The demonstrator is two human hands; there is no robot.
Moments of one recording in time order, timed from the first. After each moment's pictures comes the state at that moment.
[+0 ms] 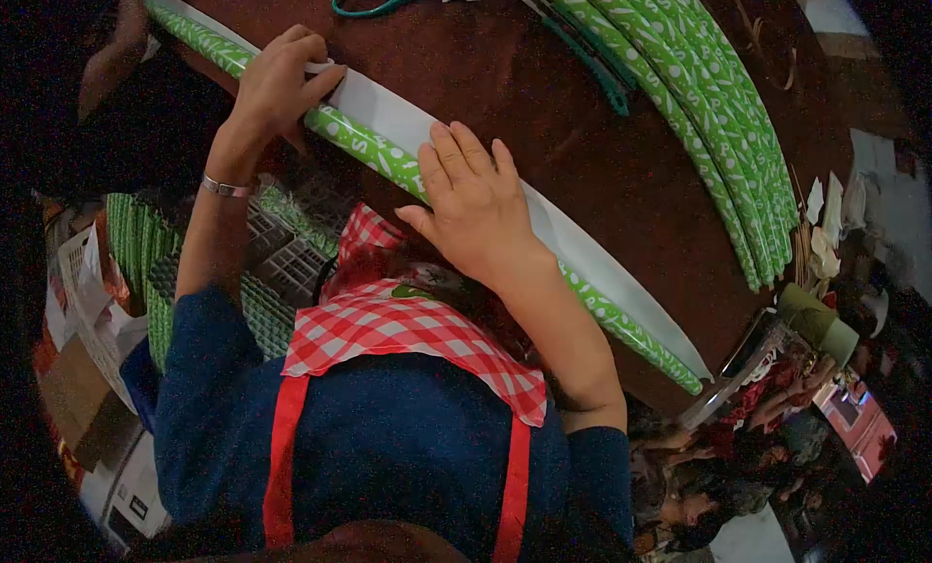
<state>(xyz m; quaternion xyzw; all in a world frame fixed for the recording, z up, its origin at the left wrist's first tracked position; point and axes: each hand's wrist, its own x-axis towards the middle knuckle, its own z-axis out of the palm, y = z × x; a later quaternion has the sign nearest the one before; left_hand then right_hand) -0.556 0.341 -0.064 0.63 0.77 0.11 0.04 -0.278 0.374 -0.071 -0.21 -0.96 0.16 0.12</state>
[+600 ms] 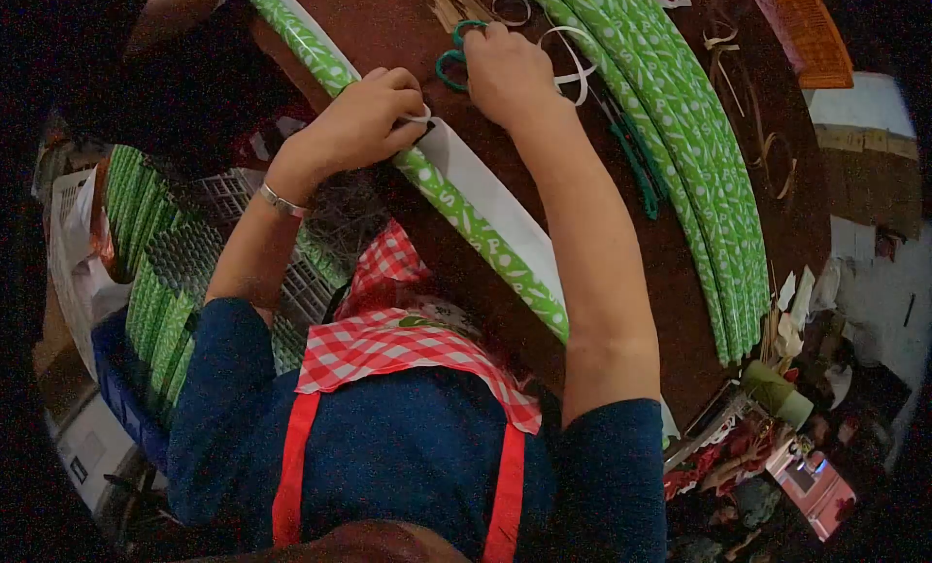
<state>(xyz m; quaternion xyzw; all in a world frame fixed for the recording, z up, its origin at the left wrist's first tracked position) -0.564 0.330 -0.061 0.67 0.70 0.17 0.16 -0.444 0.504 -0.072 -0.15 -0.98 0.00 0.09</state>
